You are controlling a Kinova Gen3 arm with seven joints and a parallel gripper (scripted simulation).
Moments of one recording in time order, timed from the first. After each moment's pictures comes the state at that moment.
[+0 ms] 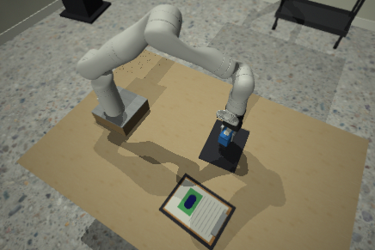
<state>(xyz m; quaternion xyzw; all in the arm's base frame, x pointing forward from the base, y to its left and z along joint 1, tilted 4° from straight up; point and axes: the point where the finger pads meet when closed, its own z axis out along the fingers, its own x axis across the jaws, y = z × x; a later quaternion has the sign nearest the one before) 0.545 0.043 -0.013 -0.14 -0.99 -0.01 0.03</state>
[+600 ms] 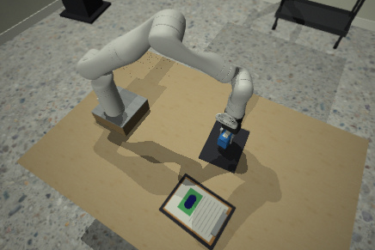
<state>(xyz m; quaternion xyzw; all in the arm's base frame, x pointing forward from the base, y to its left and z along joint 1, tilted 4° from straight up) 0.541 0.044 -0.037 -0.14 -0.99 -0.01 0.03</state>
